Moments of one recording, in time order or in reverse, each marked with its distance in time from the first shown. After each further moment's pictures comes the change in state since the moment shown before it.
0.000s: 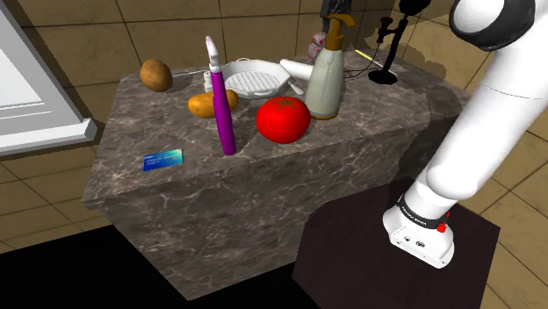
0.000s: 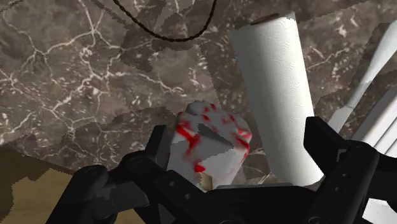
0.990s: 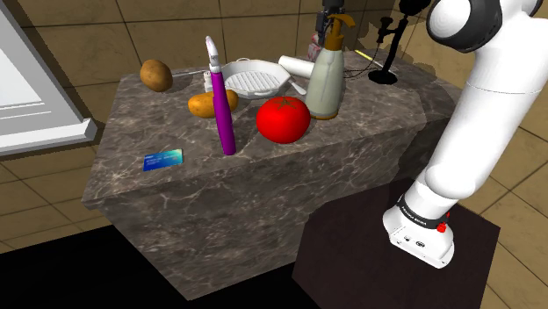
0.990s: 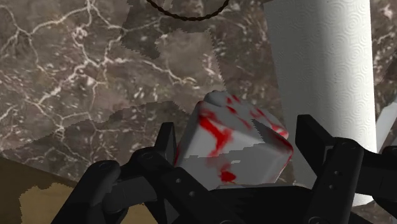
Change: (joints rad) arm -0.026 0.109 -0.014 0.027 0.031 0.041 -0.053
